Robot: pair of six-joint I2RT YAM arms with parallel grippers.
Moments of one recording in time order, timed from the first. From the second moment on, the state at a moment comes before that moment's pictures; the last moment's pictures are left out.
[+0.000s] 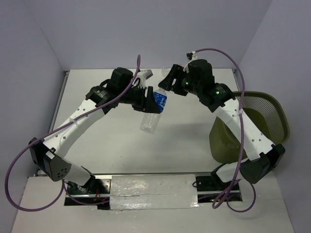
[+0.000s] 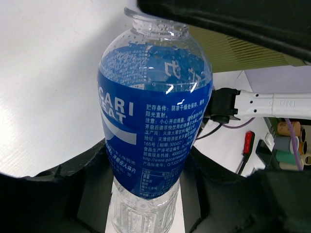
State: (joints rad) left arm -0.62 1.46 1.54 -0.69 0.54 -0.43; right arm 0.54 1.36 1.55 -0.60 -0.11 0.70
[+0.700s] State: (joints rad) left arm -0.61 1.41 1.54 -0.78 0.43 -0.42; right arm 0.57 1.35 1.72 -0.75 0.25 0.55
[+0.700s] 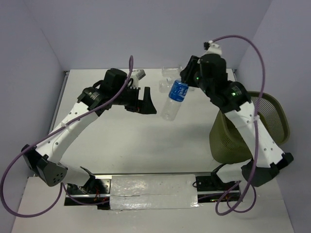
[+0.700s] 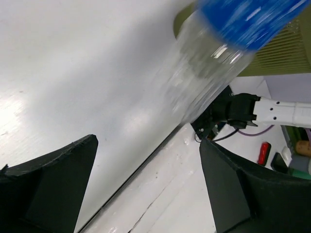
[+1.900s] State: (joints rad) left arm -0.50 2.03 2.04 -0.89 0.14 -0.65; right arm 0.56 0.79 1.45 -0.81 1.26 0.22
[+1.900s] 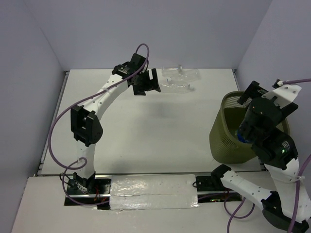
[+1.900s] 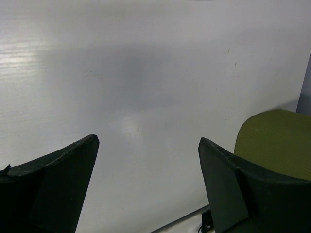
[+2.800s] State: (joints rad) left arm -0.46 2.48 2.19 -0.43 0.28 -1.53; right arm 0.56 0.79 1.50 -0.81 1.10 0.25
